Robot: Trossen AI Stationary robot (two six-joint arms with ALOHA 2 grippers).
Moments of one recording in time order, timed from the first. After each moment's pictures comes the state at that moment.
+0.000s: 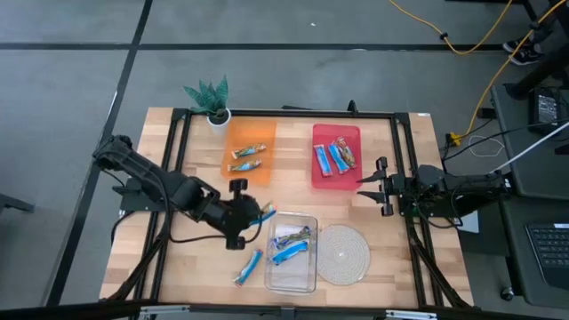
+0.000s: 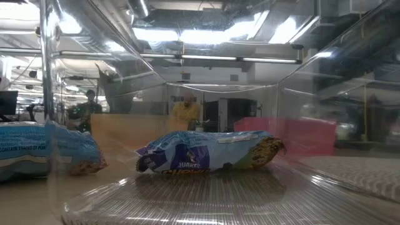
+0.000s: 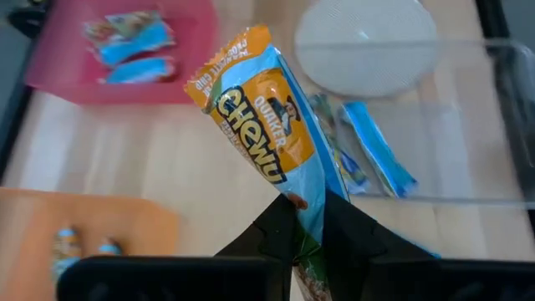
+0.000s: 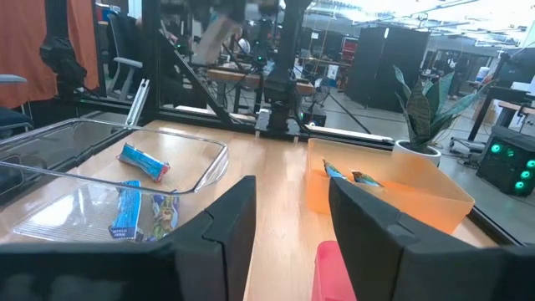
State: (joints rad) left arm -0.47 1.48 1.44 -0.93 -0.42 -0.36; right arm 0.09 0.00 0.01 0.03 0.03 -0.14
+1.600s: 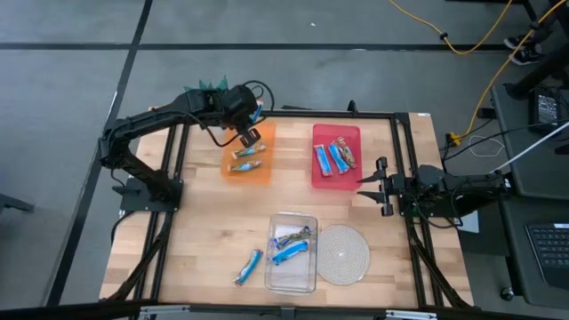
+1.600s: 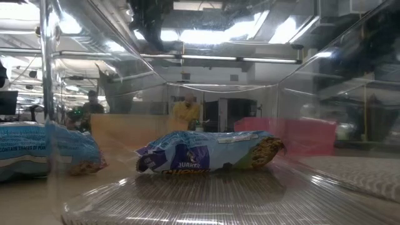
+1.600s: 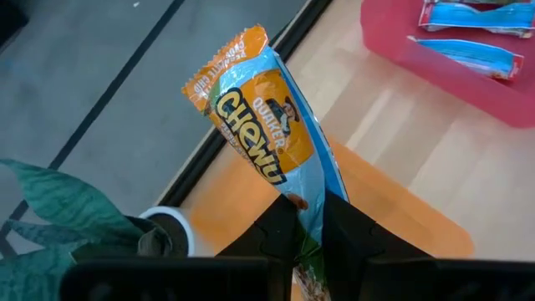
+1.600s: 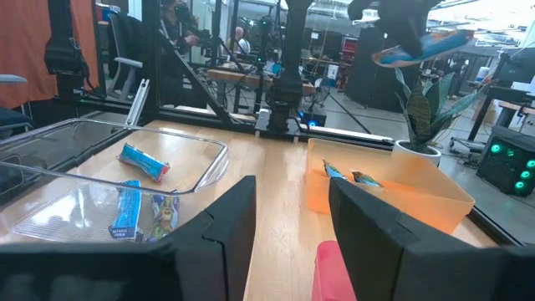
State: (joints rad) left arm 0.38 1.48 1.58 -1.10 -0.33 -0.14; right arm 0.09 0.00 0.01 0.03 0.03 -0.14
